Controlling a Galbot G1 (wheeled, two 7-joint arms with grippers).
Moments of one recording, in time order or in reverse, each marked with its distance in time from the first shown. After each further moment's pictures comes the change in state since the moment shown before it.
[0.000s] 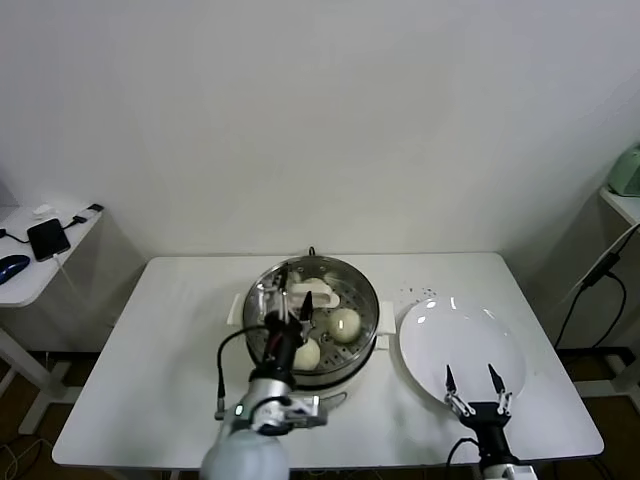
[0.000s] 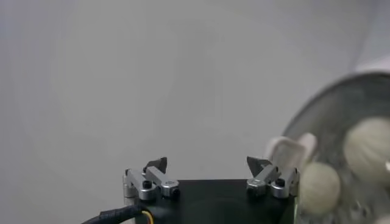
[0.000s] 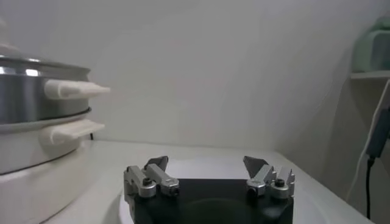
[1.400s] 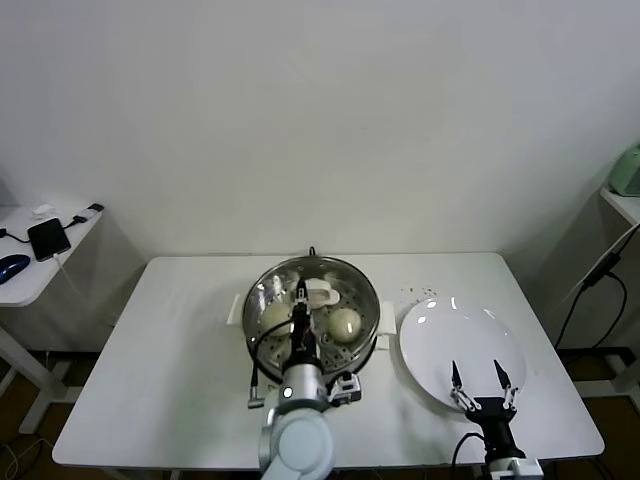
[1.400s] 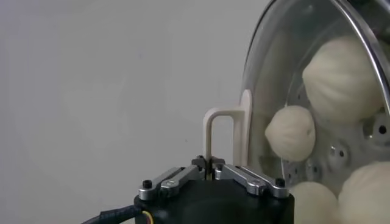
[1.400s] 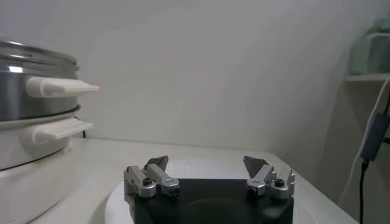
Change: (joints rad) left arm -0.144 -0.117 0.125 0.247 0.541 0.262 0.215; right arm 0.021 -0.004 0.024 -0.010 -0.006 -0.028 -0.013
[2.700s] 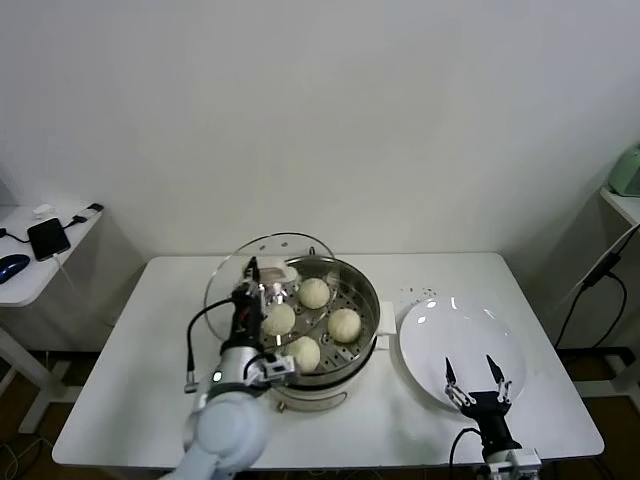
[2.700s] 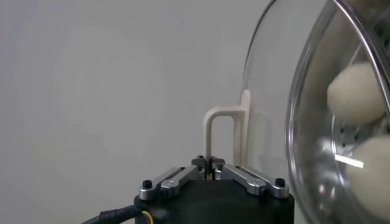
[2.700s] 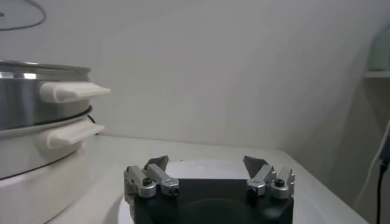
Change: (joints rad) left arm -0.008 0.210 -0.134 -0.166 -0.358 -0.050 -0.081; right arm -0.001 -0.023 -0.011 0.049 0.018 -0.083 -0.022
